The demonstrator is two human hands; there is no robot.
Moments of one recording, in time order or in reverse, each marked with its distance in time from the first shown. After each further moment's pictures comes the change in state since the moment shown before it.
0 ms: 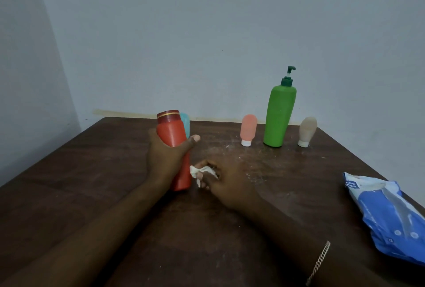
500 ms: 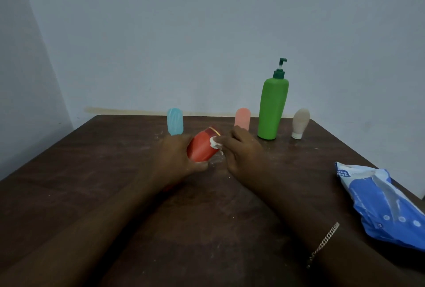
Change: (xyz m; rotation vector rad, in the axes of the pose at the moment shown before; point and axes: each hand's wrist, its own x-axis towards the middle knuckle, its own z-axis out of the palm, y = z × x) left_hand -0.007 0.013 0.000 0.763 -0.425 0.519; right_hand 0.009 0.026 -0.044 -0.464 0.275 -0.309
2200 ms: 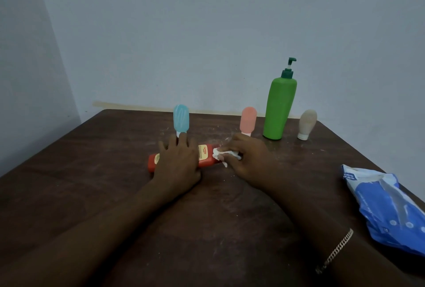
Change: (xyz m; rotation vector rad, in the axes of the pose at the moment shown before) left_hand -0.013 0.006 0.022 0.478 -0.112 -0.081; right_hand 0.000 0.005 -0.006 0.139 -0.181 0.030
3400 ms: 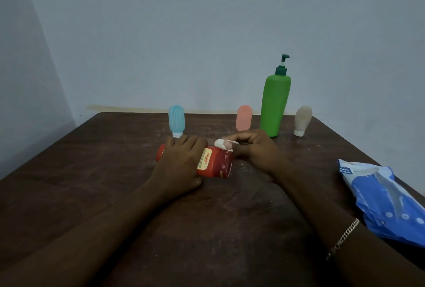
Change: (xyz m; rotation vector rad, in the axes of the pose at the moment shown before) left_hand -0.007 -0.001 -0.009 -0.179 0.178 0.290; right_hand 0.004 0.007 -0.018 0.877 -0.117 0.444
